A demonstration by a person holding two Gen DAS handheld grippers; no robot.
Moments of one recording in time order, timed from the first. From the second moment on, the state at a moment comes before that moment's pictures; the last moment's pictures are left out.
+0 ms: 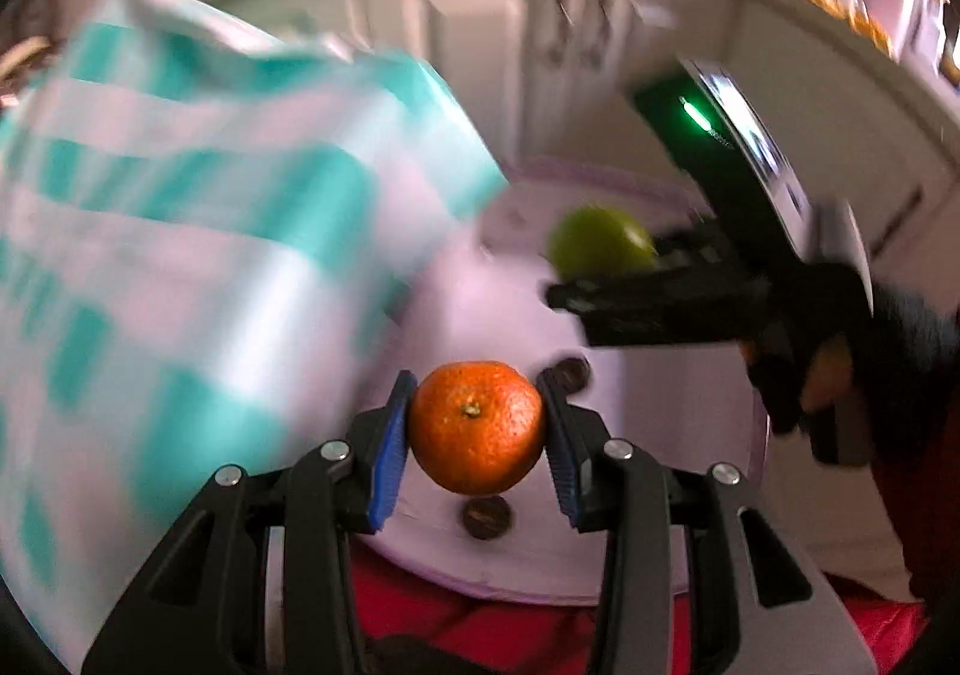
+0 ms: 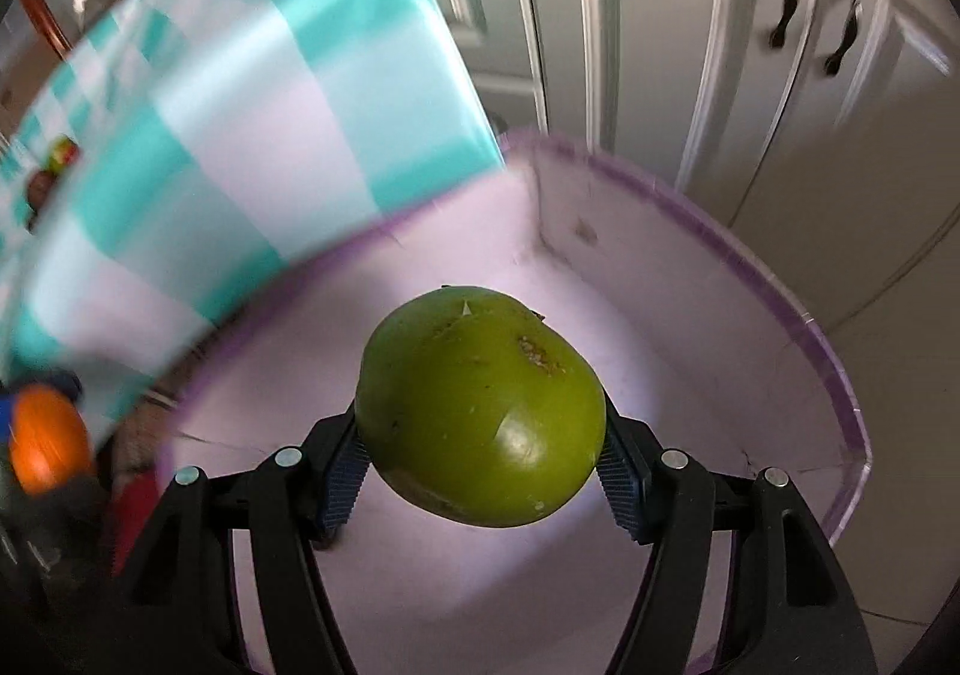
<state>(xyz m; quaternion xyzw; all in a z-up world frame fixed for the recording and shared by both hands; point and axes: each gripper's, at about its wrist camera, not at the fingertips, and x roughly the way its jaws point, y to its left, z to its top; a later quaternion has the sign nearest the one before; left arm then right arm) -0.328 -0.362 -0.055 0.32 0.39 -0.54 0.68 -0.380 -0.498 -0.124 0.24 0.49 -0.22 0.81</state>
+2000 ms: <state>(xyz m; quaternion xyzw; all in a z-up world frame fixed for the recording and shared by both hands) 0.065 0.039 0.040 -0.20 0.34 0.01 0.92 -0.092 -0.250 -0.006 0.08 0.41 -0.03 0.91</state>
